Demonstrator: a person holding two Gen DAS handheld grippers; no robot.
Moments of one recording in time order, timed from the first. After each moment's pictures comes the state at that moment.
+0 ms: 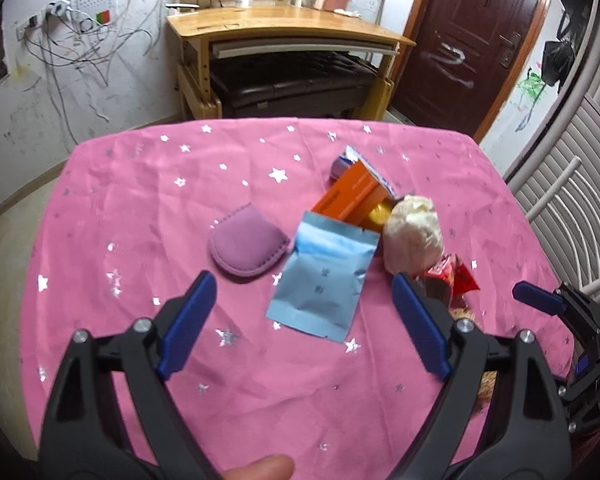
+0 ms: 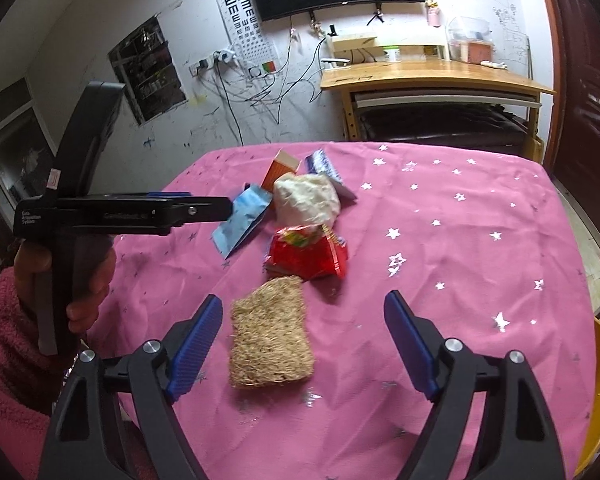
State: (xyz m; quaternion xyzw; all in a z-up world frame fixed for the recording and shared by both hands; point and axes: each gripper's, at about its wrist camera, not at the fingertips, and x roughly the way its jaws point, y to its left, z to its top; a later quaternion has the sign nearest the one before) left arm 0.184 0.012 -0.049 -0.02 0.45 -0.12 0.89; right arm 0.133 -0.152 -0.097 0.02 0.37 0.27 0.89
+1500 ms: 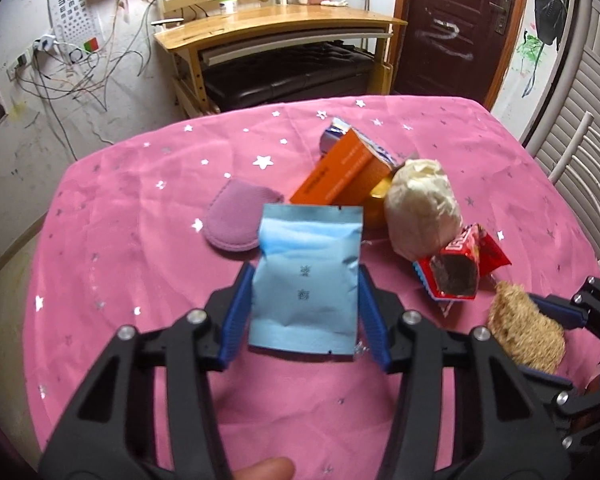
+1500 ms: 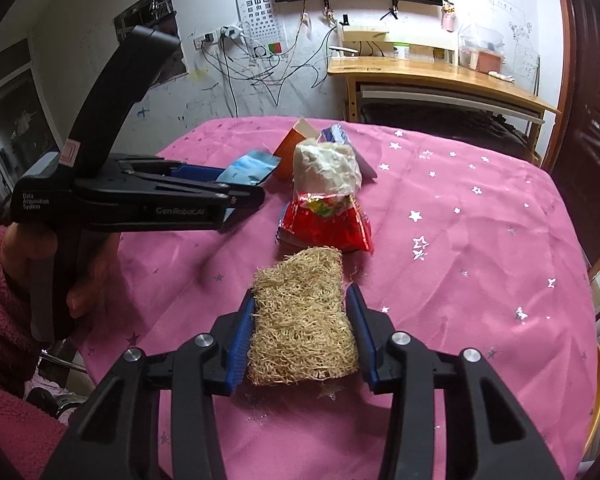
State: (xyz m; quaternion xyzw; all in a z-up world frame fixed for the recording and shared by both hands) left arm 0.184 -0.004 -0.069 0.05 0.44 -0.10 0.89; right arm 0.123 -0.134 -0.112 -0.04 0.37 0.25 0.89
